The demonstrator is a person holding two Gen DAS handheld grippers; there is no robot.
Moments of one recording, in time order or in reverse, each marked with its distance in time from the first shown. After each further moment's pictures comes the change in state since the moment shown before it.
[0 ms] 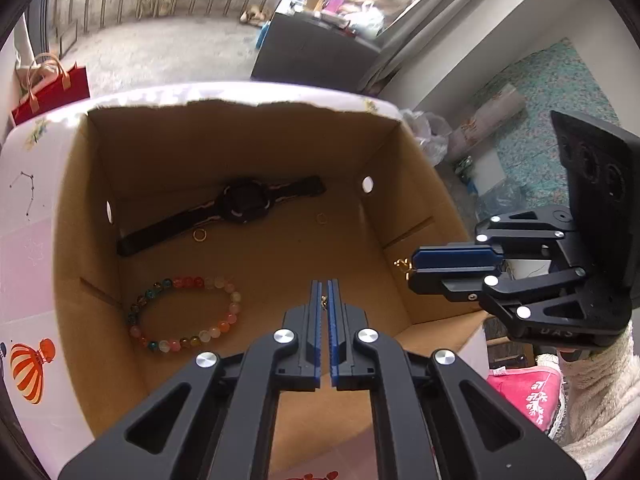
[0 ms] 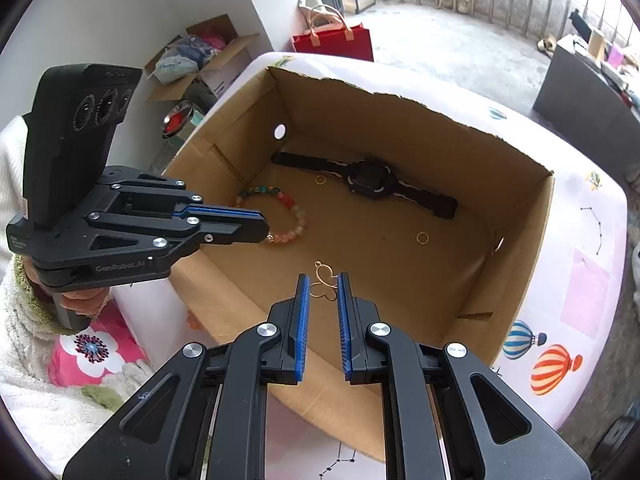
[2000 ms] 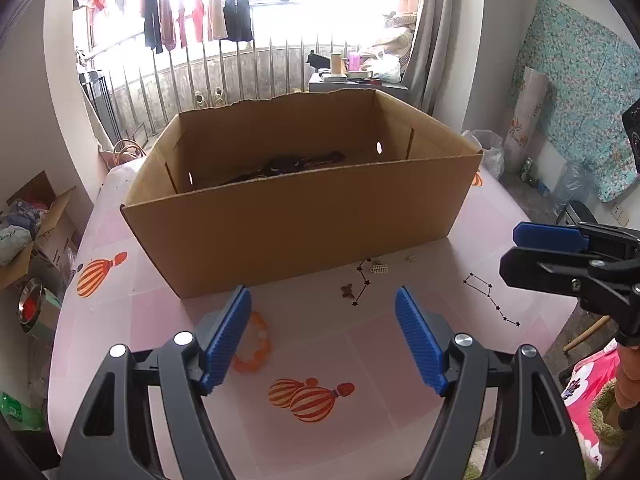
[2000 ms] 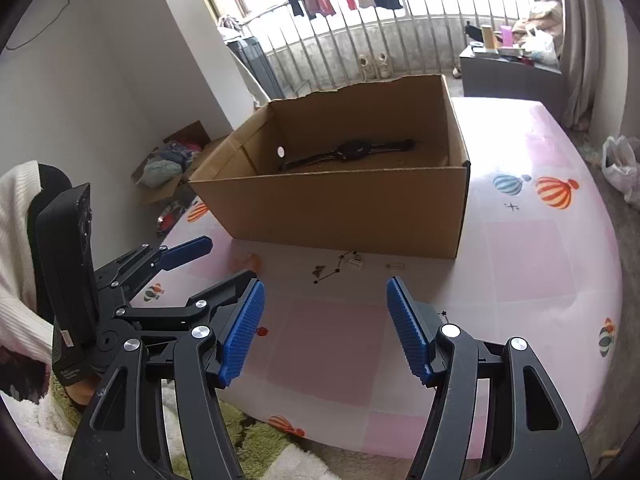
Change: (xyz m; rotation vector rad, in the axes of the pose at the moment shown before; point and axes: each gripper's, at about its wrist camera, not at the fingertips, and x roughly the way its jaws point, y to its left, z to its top) left arm 0.005 -0.084 -0.194 0.200 -0.370 0.390; right arm -0.022 0.067 -0.204 0.286 -0.464 -0.074
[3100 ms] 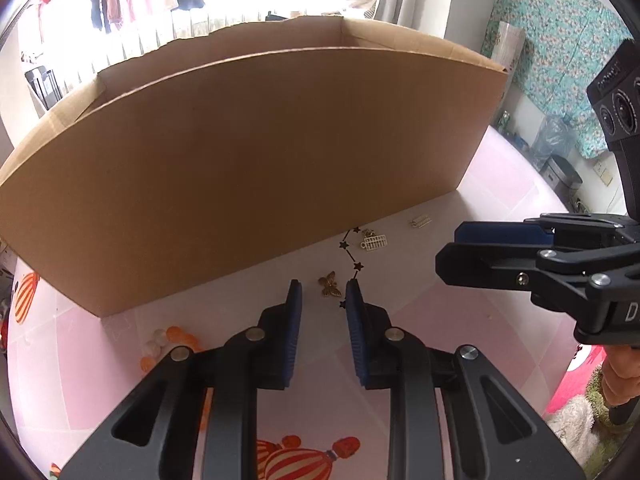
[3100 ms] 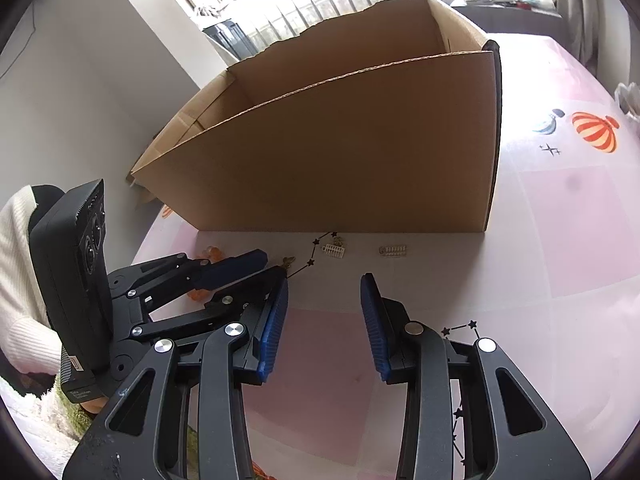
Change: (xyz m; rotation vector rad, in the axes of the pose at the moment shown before) left arm 0.079 -0.005 0.003 0.106 0.152 -0.104; right arm 0.069 -0.031 -0.003 0.121 0.107 0.074
